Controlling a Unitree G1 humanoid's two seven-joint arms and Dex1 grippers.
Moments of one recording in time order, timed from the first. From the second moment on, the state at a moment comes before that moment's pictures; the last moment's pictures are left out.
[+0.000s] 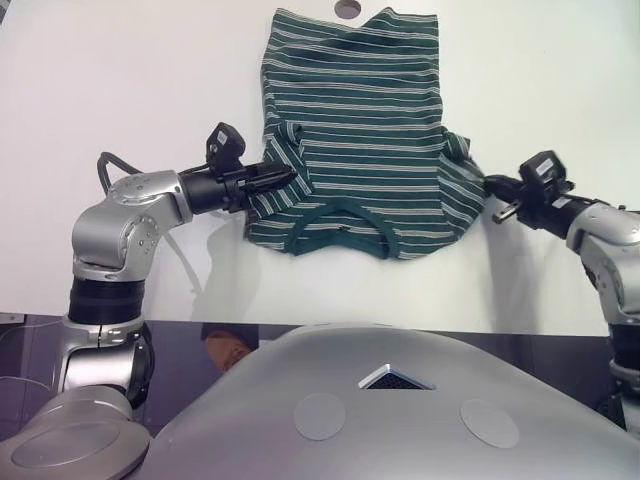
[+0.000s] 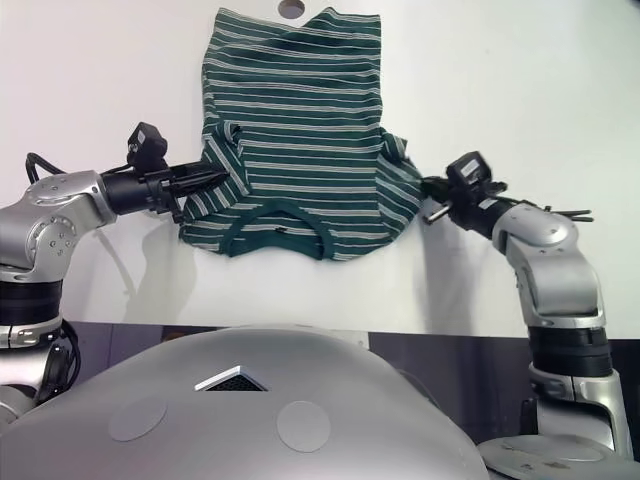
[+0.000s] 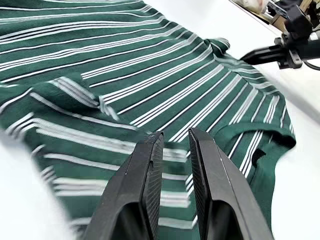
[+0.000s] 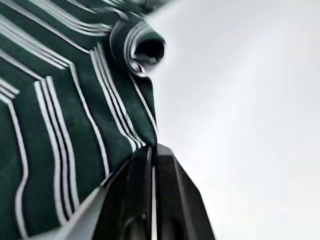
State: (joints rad) left arm -0.02 0.59 -0.05 -0.24 -0.57 0.78 -0.86; right arm 0.22 -0.76 -0.08 -0.18 0.27 0.57 0.61
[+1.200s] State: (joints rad) left arm -0.02 0.80 -0.17 -0.08 -0.14 0.10 -1.00; right arm 0.15 -1.12 -0.10 -0.24 0.20 0.24 1.08
